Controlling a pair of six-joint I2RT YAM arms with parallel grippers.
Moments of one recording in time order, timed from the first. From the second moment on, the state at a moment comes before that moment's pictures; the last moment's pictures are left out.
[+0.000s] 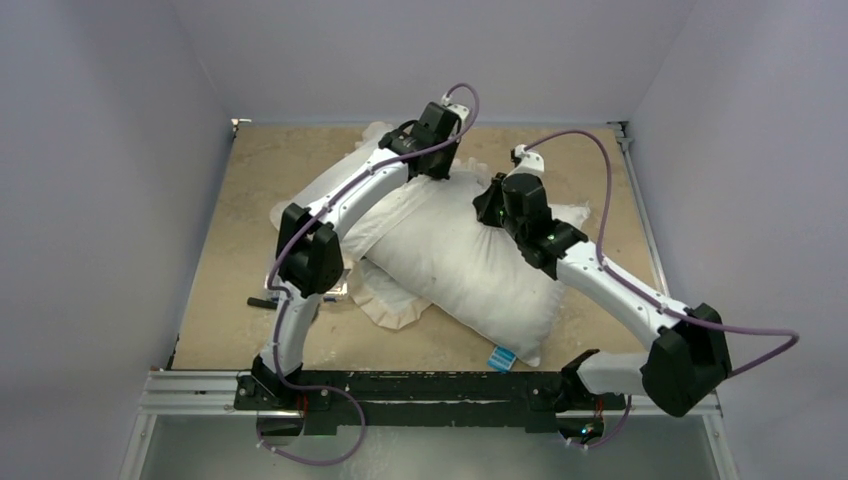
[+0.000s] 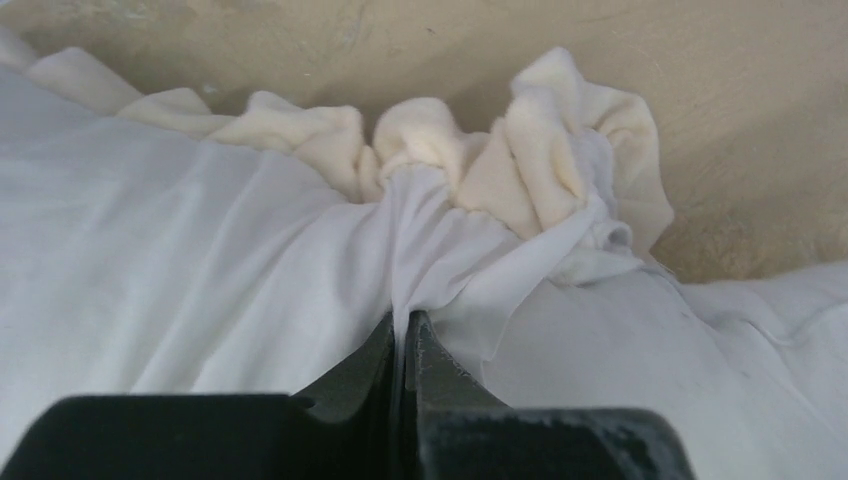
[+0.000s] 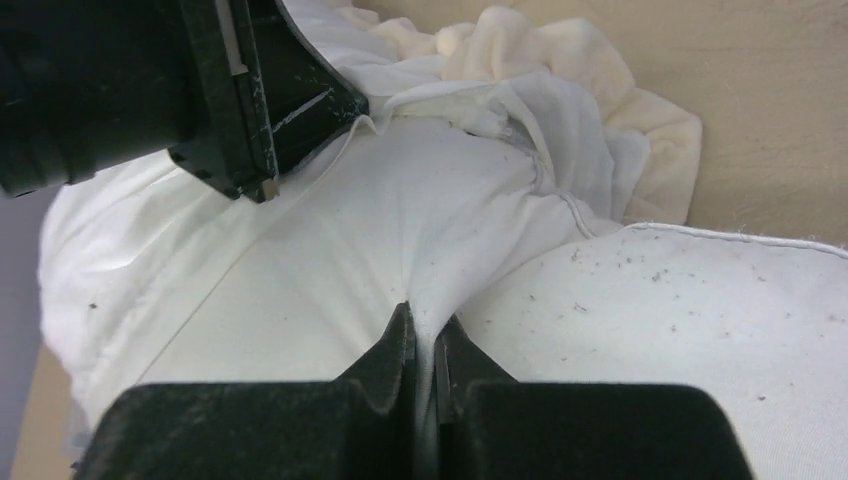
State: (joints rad) left arm -0.64 2.22 2.15 -0.71 -0.12 -0.13; right arm 0.57 1.31 0.96 -0.08 0.27 0.59
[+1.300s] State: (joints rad) left arm -0.30 2.07 1.87 -0.56 0.00 -0.42; right arm 0.58 1.19 1.04 -0.37 0.44 0.88
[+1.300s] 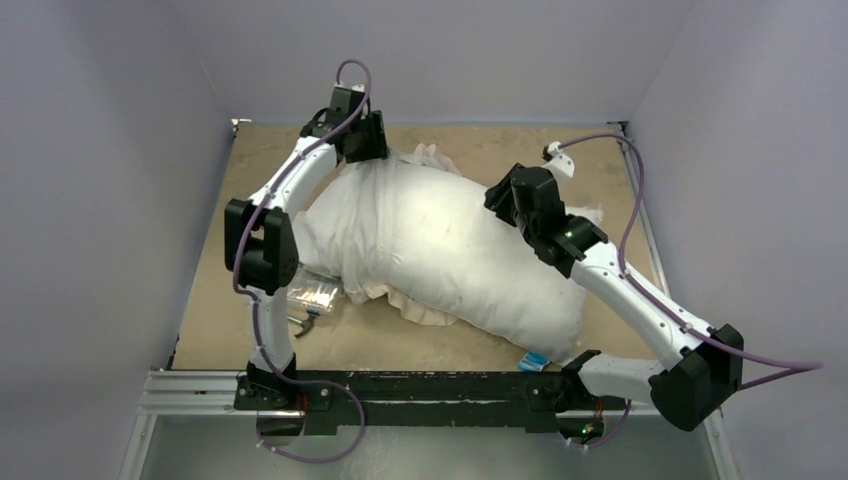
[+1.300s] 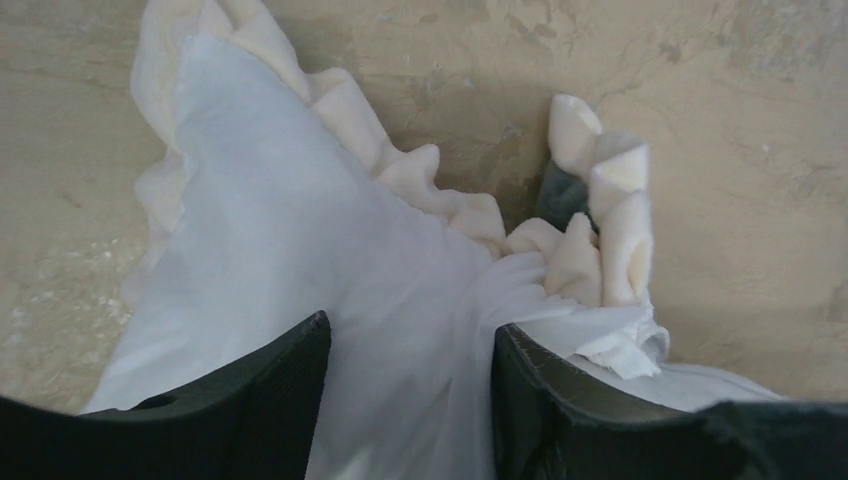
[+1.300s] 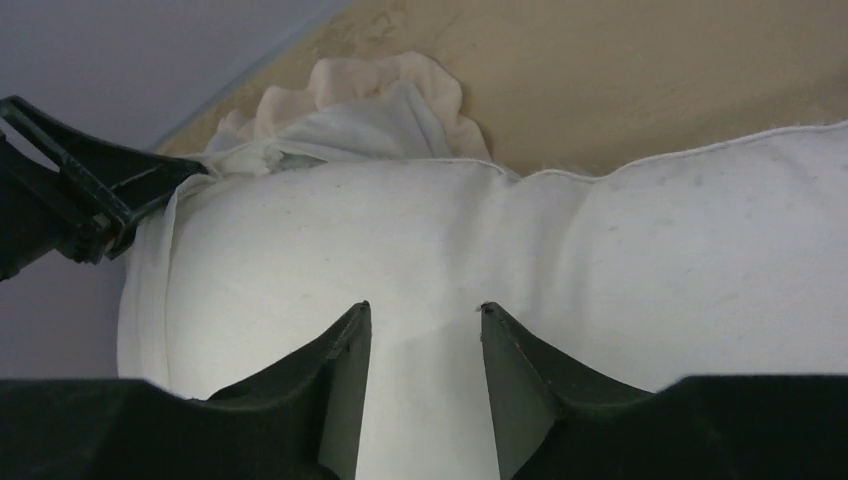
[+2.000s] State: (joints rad) left arm -0.28 1.32 1.27 -0.59 -0.05 -0.36; right arm 0.84 1.38 1.22 -0.40 0.32 0.72
